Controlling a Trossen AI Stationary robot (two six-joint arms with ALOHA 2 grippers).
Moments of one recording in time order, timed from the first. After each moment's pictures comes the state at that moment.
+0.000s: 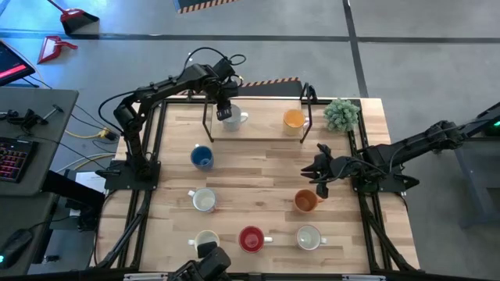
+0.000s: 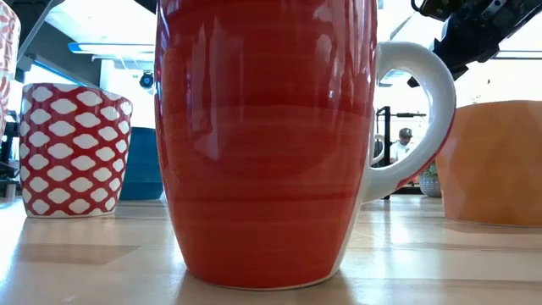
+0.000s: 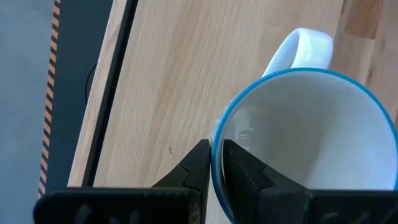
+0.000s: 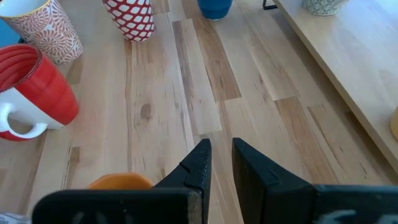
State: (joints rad) left arm 0.70 1.87 1.62 -0.95 0.15 0.46; right arm 0.31 0.87 0.59 -0.39 0.33 0.36
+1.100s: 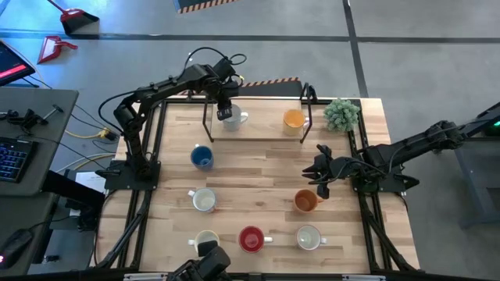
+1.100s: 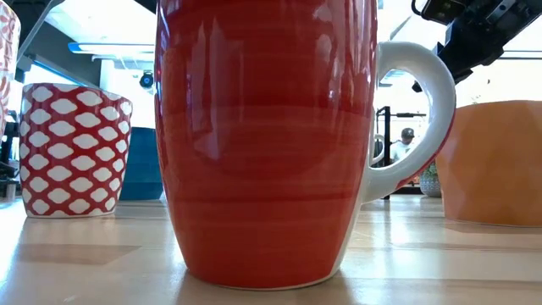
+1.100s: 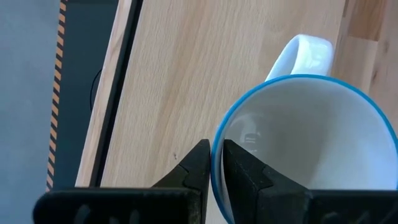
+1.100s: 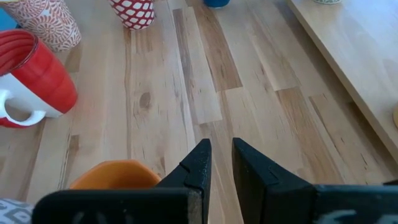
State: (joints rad) left arm 0.70 1.87 1.62 -0.93 0.14 0.48; right arm 0.31 0.87 0.59 -0.42 0.31 0.36
